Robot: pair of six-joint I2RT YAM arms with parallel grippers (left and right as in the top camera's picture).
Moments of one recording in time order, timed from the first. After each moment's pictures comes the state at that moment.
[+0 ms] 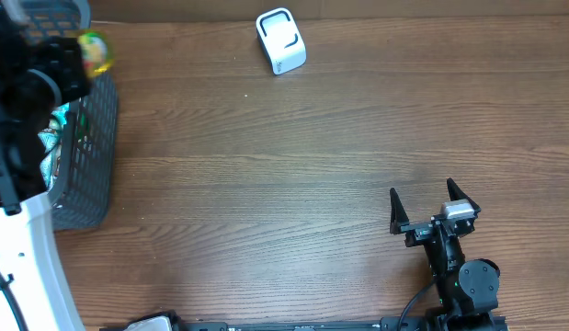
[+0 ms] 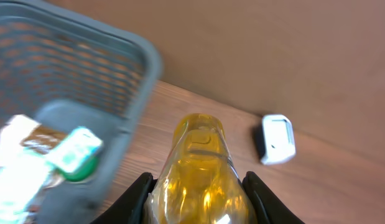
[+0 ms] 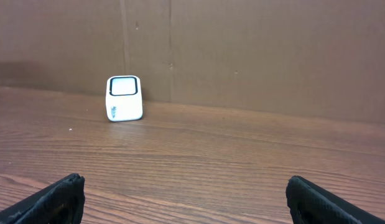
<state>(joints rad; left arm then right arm) 0.20 1.40 1.92 -1.07 0.11 -0.26 0.15 0.01 0.02 -0.03 -0.01 -0.04</state>
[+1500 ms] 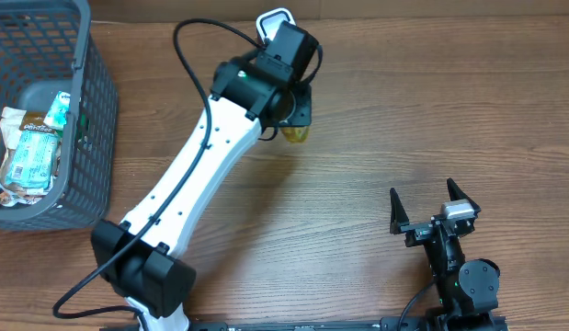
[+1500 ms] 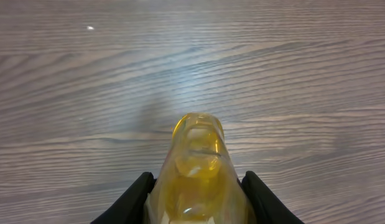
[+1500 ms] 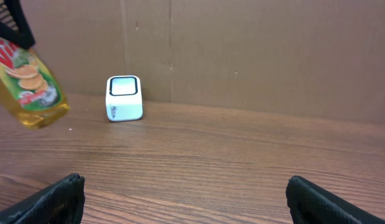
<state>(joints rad) -0.57 1.87 1.92 -1.15 -0.07 -0.52 0.15 0.01 0.02 -0.03 -0.01 -0.04</state>
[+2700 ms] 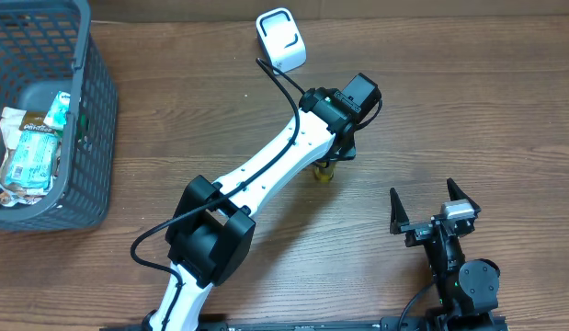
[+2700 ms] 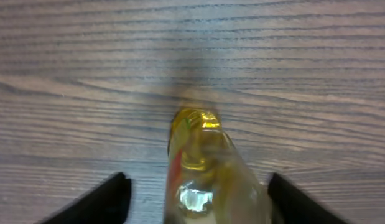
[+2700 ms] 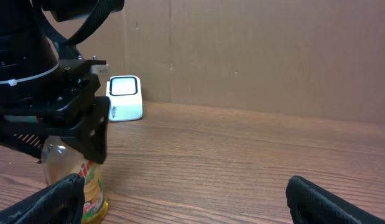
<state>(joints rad) -0.75 2.16 1.93 -1.12 -0.12 -0.84 0.15 0.01 0.02 -0.03 -0.01 -0.04</state>
